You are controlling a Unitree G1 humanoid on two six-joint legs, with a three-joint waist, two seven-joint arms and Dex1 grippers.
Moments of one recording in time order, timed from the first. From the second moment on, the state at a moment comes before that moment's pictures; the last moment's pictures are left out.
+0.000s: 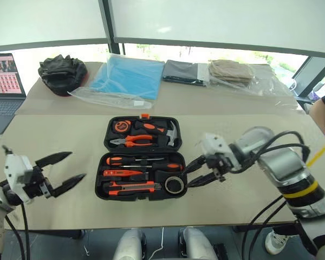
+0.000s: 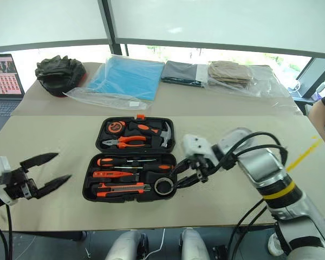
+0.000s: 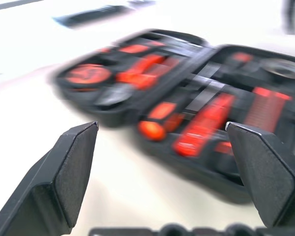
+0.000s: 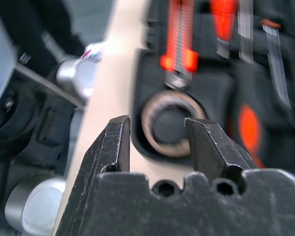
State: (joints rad) left arm 0.16 0.76 0.54 -0.01 -0.59 0.05 -1.16; right arm -0.58 -0.77 0.30 -0.16 0.32 0.55 1.45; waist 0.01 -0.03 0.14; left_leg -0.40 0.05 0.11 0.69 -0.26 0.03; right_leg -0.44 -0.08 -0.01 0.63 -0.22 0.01
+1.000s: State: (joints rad) left arm -0.16 0.62 0.10 0.08 -0.32 0.28 -0.91; right arm -0.48 -0.57 0.25 0.08 0.05 0.34 1.05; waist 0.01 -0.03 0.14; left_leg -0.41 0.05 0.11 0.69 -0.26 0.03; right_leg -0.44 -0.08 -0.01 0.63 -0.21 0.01
